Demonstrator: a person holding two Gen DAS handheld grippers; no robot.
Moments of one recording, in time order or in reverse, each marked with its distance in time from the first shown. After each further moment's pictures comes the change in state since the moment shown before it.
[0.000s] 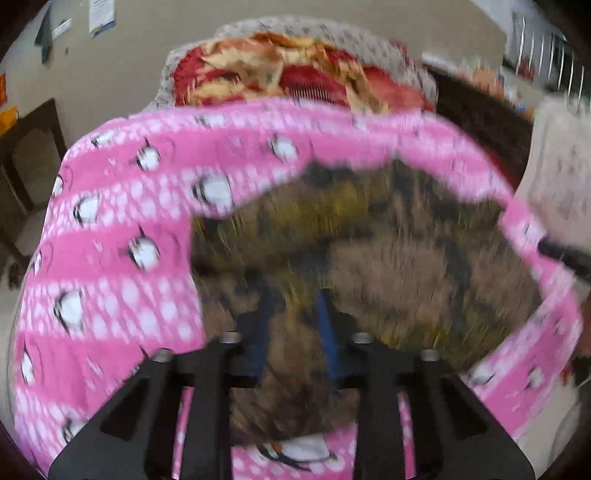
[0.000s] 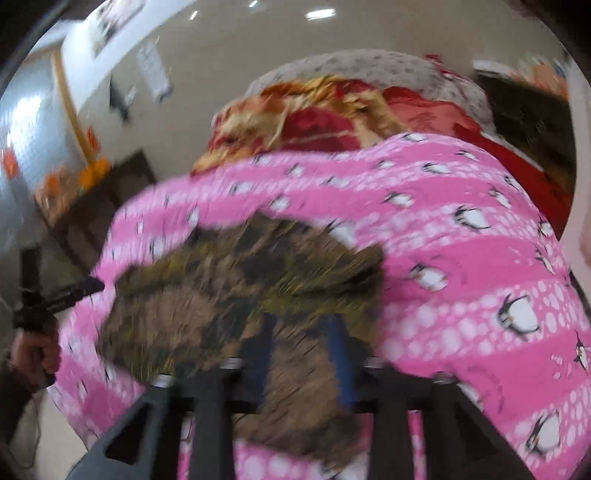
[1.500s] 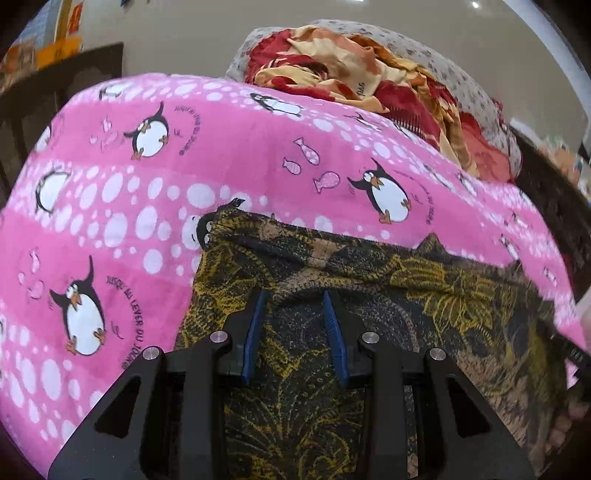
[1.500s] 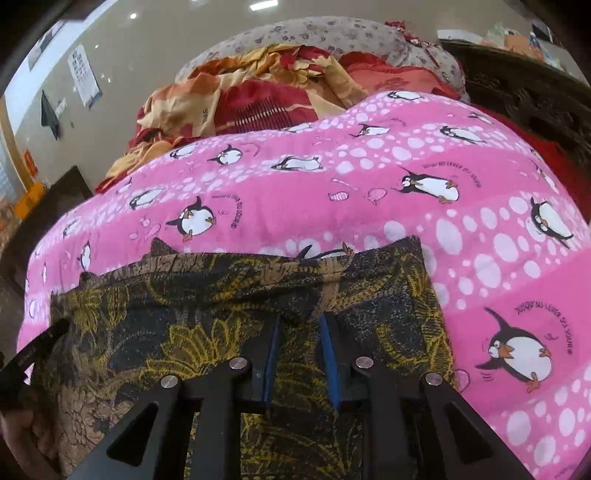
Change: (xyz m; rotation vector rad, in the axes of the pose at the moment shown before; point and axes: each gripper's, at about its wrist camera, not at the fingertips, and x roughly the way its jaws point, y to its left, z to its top) left arm 0.131 0.054 0.088 -0.377 -0.093 0.088; right arm 0.174 -0.043 0.062 0.186 0.014 -0.142
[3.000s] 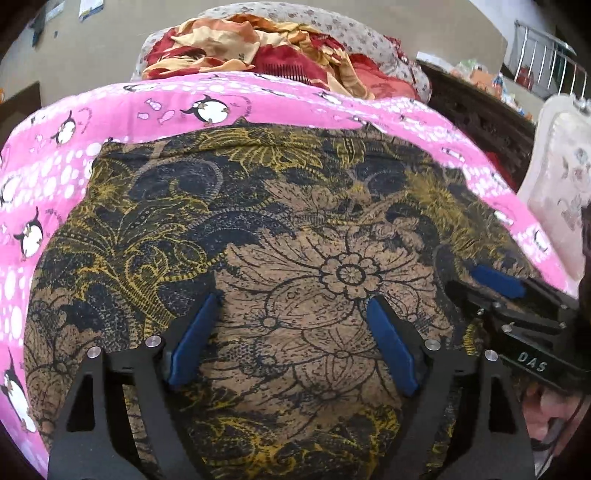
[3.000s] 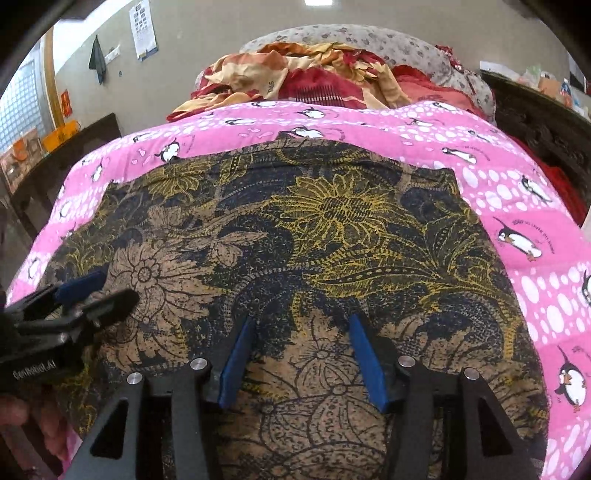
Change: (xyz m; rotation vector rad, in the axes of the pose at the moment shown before) left arm -0.065 -0.091 -0.097 0.311 0.089 -0.164; right arm -0.062 0.071 -0.103 -0.196 0.002 0.007
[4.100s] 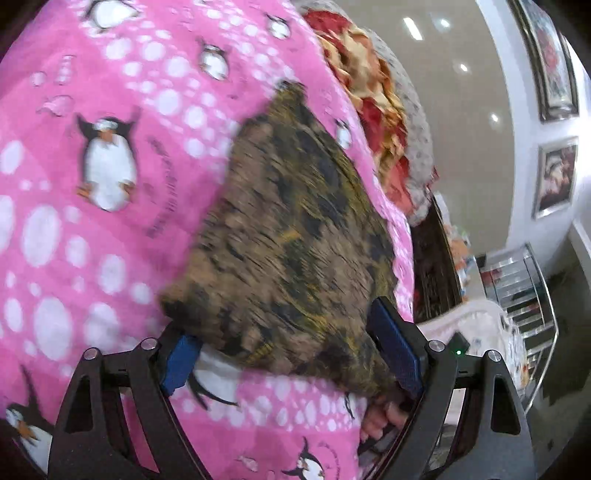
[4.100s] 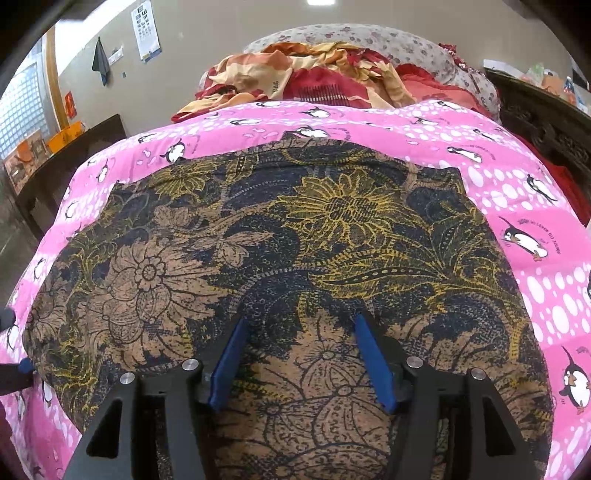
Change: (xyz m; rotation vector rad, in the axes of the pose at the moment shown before) left arm -0.087 0.106 -0.079 -0.797 -0.029 -0.414; right arm 0.000 0.003 0.000 -0.004 0.000 0.017
